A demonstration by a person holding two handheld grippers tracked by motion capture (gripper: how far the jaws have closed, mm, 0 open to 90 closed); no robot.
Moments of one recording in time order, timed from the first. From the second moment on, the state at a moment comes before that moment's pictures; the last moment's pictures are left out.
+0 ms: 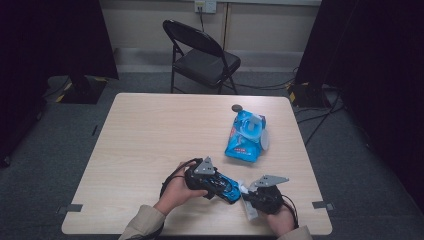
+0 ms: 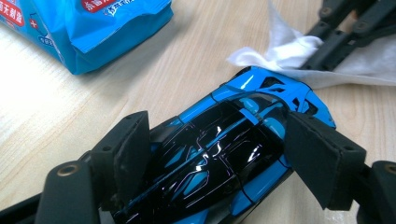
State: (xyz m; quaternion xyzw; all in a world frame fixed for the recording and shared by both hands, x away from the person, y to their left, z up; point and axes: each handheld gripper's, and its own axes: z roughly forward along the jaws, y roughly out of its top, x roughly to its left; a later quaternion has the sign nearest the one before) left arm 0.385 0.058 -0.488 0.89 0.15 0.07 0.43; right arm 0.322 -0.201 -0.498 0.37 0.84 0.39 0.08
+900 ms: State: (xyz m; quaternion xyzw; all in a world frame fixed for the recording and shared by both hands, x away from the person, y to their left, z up) left arm 0.385 0.059 -0.488 0.89 0.15 0.07 0.43; right arm 0.299 -0.175 -0.492 0.32 0.85 0.41 0.04
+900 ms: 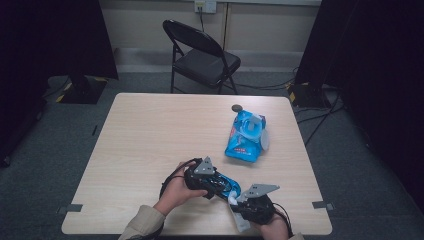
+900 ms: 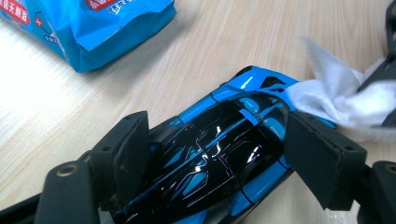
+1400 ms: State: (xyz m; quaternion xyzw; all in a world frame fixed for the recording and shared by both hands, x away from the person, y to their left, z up) left arm 0.384 0.057 -0.488 0.89 0.15 0.07 0.43; right arm 0.337 -0.206 -0.475 0.38 0.82 0.42 0.10
